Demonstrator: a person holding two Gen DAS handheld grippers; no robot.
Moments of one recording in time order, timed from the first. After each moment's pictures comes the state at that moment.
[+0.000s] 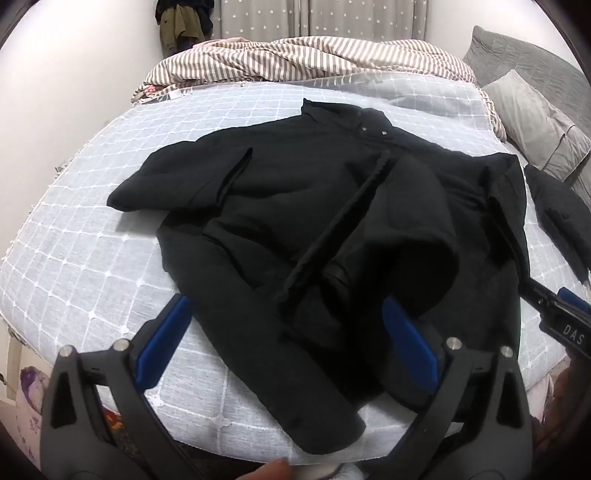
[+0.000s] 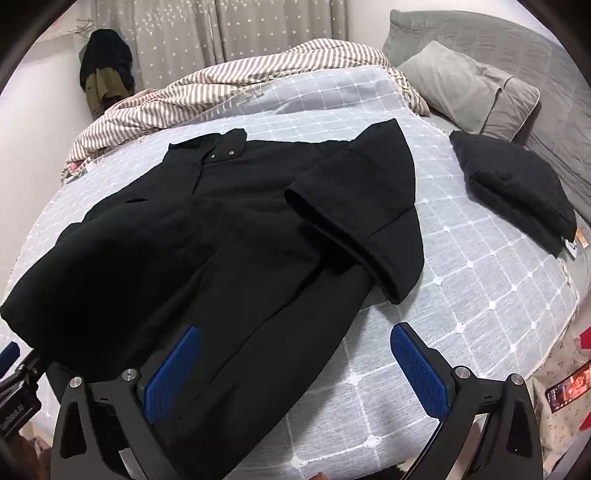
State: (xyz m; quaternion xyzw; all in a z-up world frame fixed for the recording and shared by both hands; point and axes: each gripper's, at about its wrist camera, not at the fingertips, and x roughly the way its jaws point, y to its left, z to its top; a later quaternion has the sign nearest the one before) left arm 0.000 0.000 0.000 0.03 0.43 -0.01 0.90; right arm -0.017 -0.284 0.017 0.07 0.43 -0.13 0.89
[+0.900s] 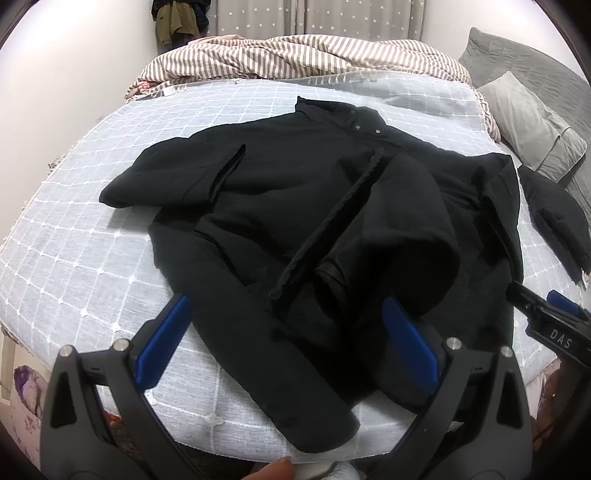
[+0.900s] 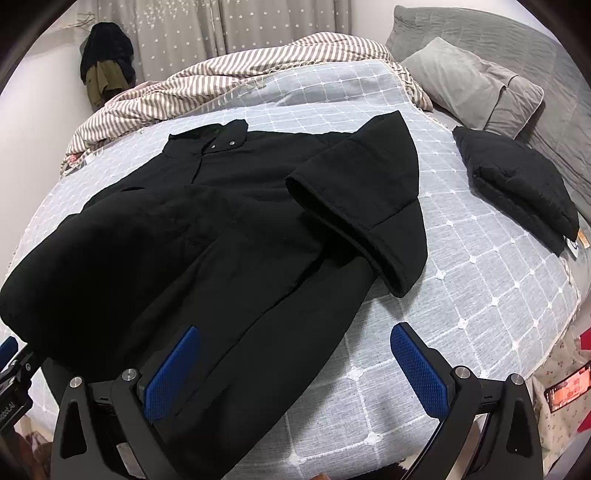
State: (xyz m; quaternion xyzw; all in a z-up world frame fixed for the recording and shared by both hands) left arm 0.000 0.000 -0.002 0.01 0.44 -0.04 0.90; right arm -0.015 -0.281 0.012 0.08 0.44 -0.12 0.88
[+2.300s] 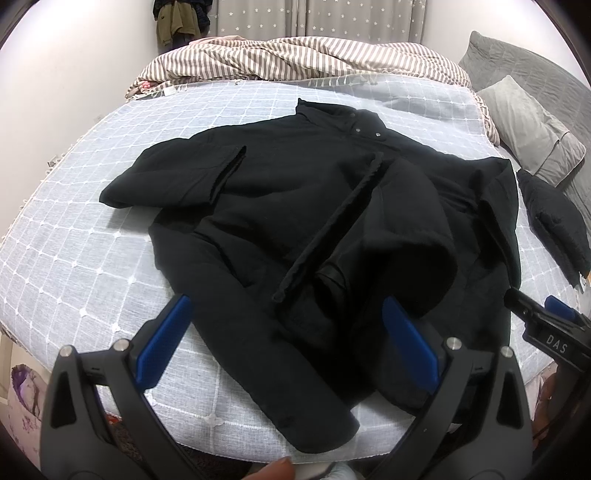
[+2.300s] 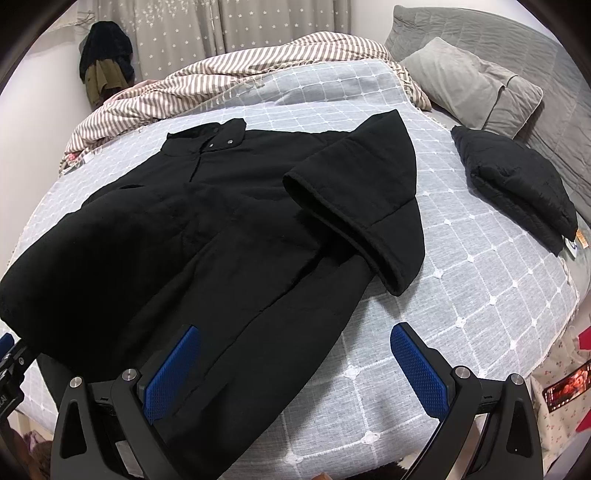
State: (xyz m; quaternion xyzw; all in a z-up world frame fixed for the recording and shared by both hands) left arm 0.000 0.002 0.001 0.00 0.44 -0.04 0.90; right arm -0.017 -0.282 0.011 0.08 0.45 -0.12 0.88
